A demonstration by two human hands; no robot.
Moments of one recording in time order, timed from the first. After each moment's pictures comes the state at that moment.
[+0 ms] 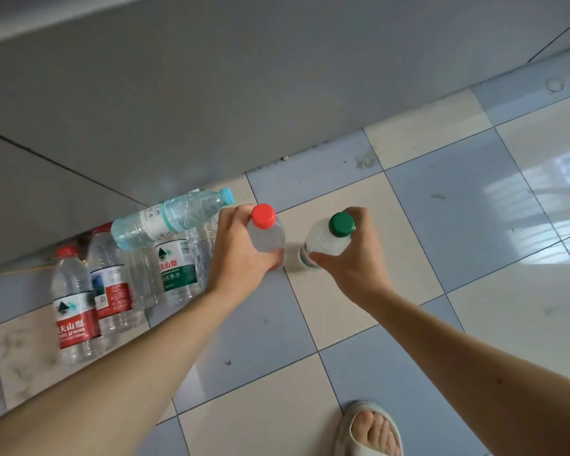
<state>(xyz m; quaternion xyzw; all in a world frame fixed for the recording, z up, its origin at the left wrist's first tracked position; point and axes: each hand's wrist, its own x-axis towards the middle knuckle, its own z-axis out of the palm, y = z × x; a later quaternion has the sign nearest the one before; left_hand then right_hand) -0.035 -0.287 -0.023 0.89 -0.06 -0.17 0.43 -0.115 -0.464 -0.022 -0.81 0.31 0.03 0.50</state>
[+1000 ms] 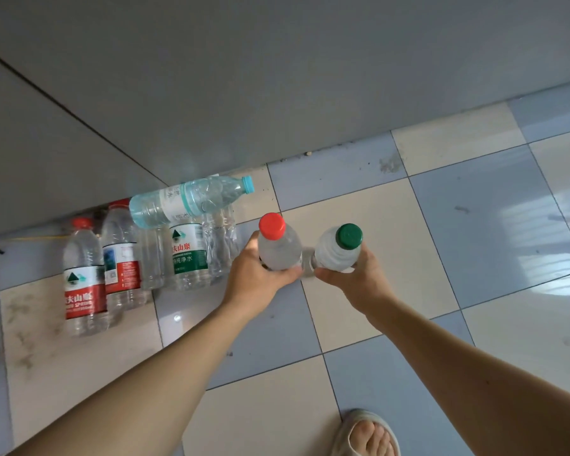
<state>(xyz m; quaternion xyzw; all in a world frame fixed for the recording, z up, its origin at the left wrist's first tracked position) -0.075 -0.267 -0.063 0.82 0.04 -0.26 0.51 -0.133 -0.459 -0.066 -0.73 0.31 0.14 0.59</state>
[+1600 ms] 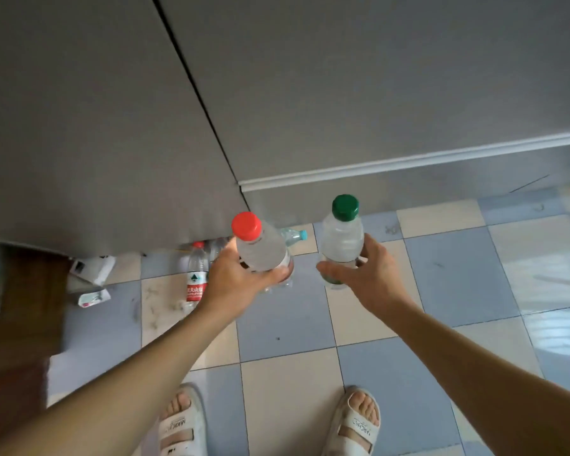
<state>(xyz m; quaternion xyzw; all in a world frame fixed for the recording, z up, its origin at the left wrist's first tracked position) -0.050 -0.153 0.270 0.80 0.06 -0.20 0.56 -0.083 -0.385 0.257 -0.79 0.21 0.13 0.56</state>
